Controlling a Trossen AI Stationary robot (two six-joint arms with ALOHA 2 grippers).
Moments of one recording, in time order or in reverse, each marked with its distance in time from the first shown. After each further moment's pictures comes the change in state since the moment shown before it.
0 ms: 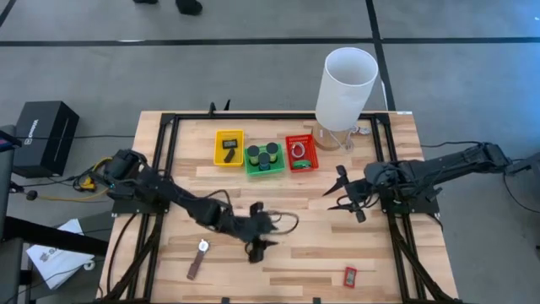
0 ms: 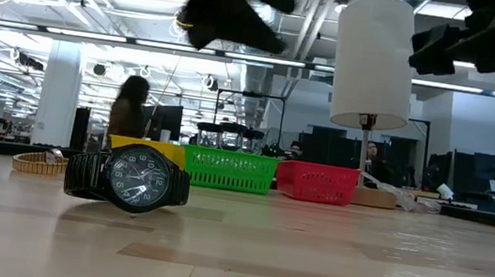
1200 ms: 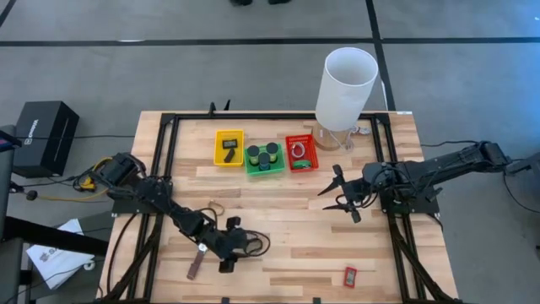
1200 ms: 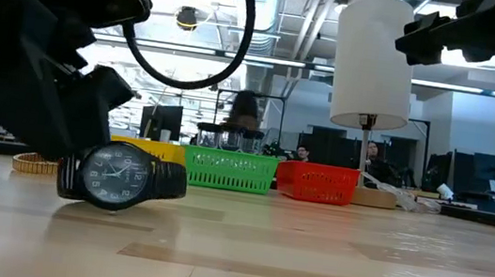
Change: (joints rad) left arm -0.153 -0.003 -0.339 0.120 0.037 -0.076; right arm 0.000 0.065 0.000 0.149 0.000 0.000
